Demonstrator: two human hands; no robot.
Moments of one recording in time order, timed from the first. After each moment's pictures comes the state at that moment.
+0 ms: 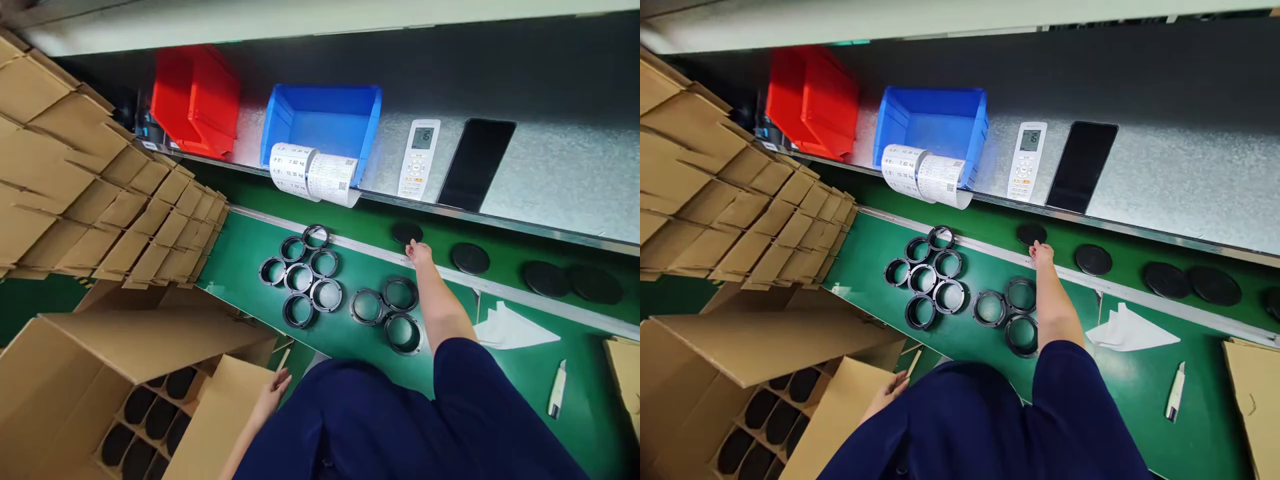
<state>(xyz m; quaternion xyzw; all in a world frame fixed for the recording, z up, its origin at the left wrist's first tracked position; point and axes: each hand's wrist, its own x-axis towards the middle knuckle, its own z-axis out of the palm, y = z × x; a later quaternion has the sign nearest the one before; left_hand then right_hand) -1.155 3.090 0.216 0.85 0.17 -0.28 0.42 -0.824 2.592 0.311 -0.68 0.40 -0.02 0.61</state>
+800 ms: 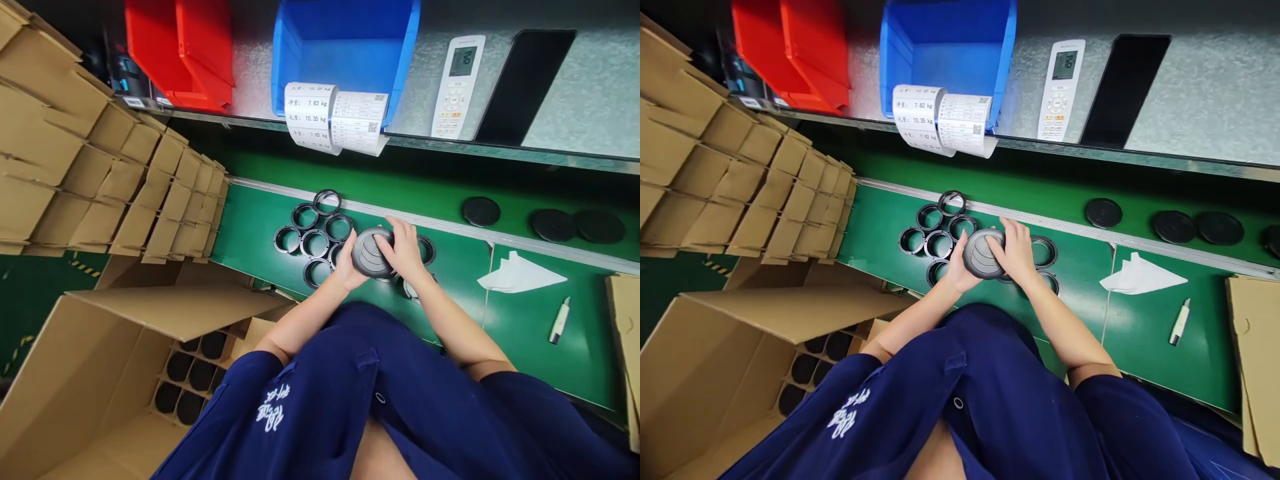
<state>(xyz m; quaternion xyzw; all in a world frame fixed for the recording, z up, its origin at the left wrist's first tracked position) -0.985 2.941 0.389 0.19 0.07 -0.41 0.89 -1.001 2.784 0.402 -0.94 -0.03 -0.15 0.31</state>
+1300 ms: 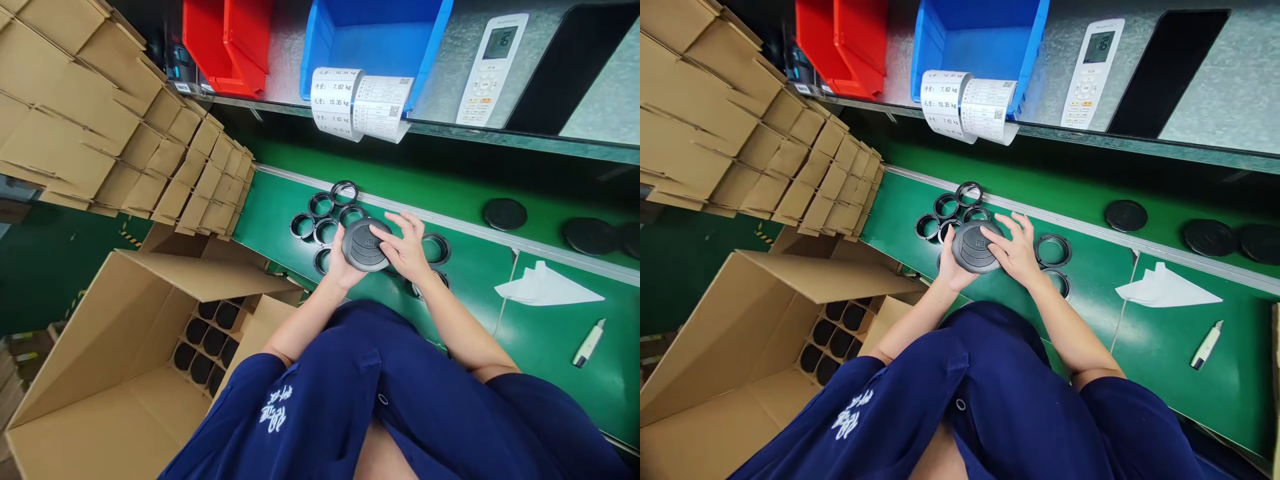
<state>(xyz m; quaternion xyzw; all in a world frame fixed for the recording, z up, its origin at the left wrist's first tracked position) -1.026 2.967 0.409 0.16 0.15 -0.28 0.93 -1.023 2.781 0.395 -0.91 -0.22 -0.23 0.27</state>
